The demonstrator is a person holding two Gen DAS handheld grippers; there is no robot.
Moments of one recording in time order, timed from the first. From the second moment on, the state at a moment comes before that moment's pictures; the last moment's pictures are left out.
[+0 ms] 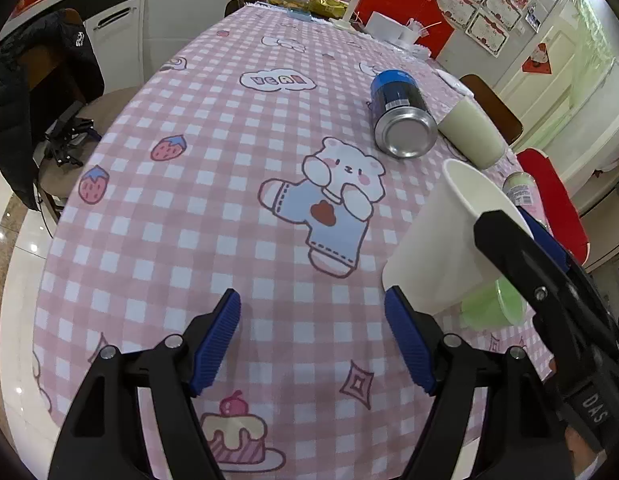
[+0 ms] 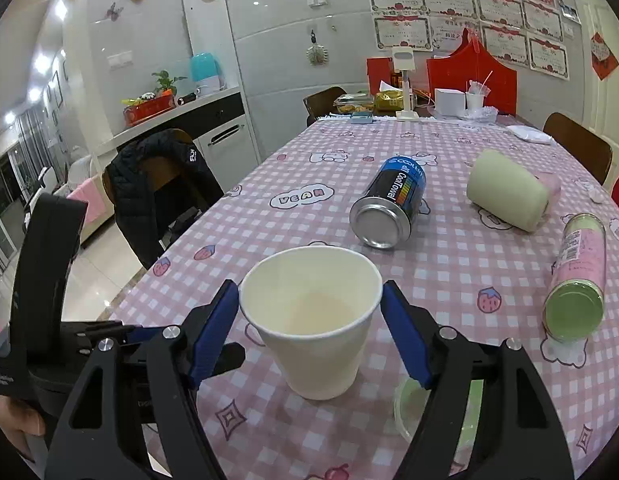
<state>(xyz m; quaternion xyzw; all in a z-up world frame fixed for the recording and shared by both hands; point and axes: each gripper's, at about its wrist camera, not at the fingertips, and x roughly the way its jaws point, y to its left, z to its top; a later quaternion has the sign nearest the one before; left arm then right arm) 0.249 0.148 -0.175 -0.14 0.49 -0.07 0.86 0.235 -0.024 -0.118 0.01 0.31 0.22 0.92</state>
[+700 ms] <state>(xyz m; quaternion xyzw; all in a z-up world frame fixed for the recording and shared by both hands) 0.218 0.121 -0.131 -0.10 0.45 -0.09 0.88 0.194 -0.061 -0.090 0.06 0.28 0.22 0.93</state>
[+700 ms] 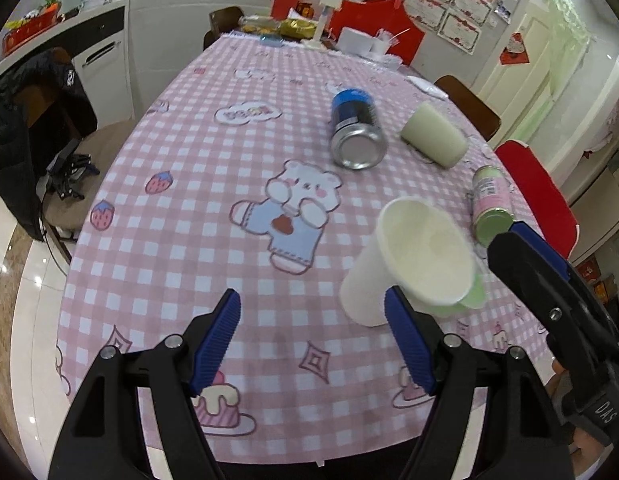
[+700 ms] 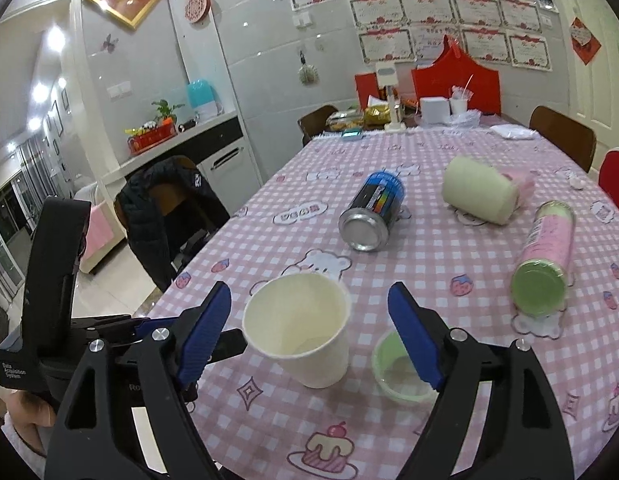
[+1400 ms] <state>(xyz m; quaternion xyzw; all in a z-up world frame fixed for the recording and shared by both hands) 0.242 0.043 -0.090 -0.04 0.43 -0.13 0.89 0.195 -0.163 -0.076 0.11 0.26 0.13 0.95</state>
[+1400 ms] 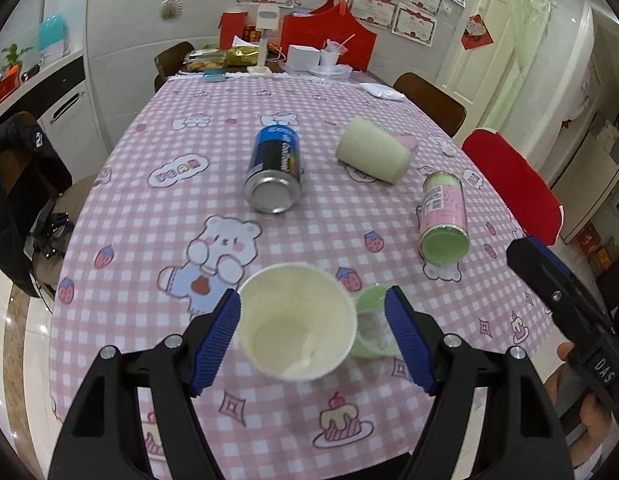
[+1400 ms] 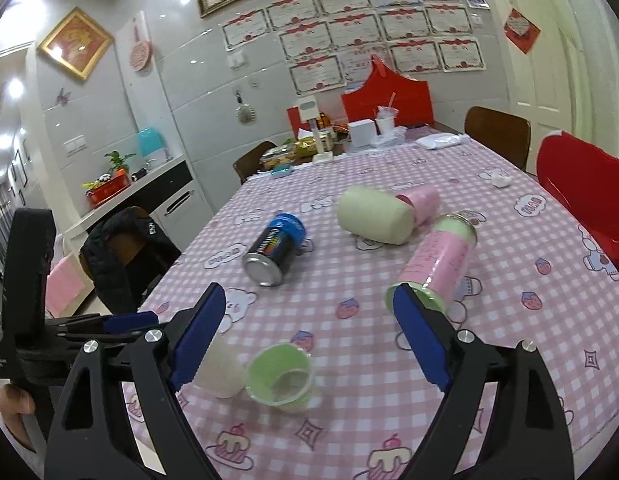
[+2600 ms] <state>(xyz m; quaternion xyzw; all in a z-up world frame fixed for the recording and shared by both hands) 0.454 0.029 -0.137 -0.03 0.53 -0.11 0.84 0.363 -0.169 -0.113 0.15 0.38 0.15 0.90</state>
